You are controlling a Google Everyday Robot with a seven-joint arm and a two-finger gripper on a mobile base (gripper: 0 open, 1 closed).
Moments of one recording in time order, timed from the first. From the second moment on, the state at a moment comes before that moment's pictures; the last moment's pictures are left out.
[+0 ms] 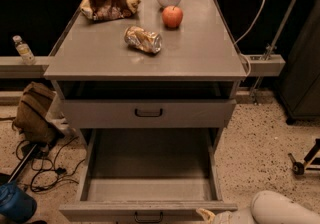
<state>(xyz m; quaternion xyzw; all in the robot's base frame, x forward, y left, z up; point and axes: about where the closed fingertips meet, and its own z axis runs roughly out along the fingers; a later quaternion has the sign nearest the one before) 0.274 -0.105 0.489 -0.53 0.77 0.31 0.19</state>
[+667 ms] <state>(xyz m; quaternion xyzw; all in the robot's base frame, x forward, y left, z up) 0.275 -0.107 0.459 -0.52 0.77 0.33 0.17</state>
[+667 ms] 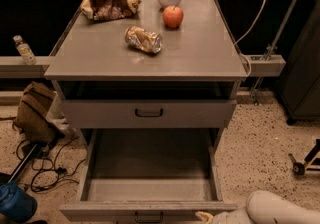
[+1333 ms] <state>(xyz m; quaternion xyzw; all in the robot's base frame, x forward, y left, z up) 0.305 -0.109 0.367 -0.51 0.77 0.37 0.12</state>
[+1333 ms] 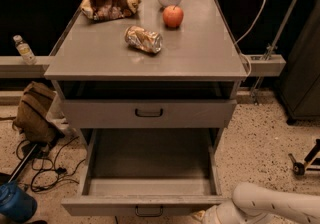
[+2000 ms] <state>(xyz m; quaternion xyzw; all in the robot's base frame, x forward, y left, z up) 0.347 -0.112 0.363 -0.54 0.77 0.30 0.19</state>
